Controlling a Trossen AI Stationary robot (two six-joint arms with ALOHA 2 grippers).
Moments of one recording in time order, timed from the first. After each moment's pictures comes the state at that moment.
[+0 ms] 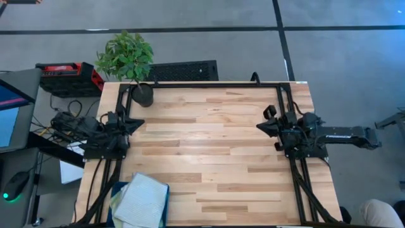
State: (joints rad) left arm -0.39 0.00 0.34 -0.27 -0.67 -0.12; right arm -0.12 0.31 0.12 0.54 -0.23 0.19
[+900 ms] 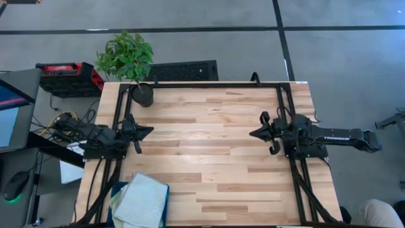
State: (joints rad) left arm -0.39 0.00 0.10 -0.23 -0.75 -0.25; right arm -0.17 0.31 0.01 0.39 -0.34 0.12
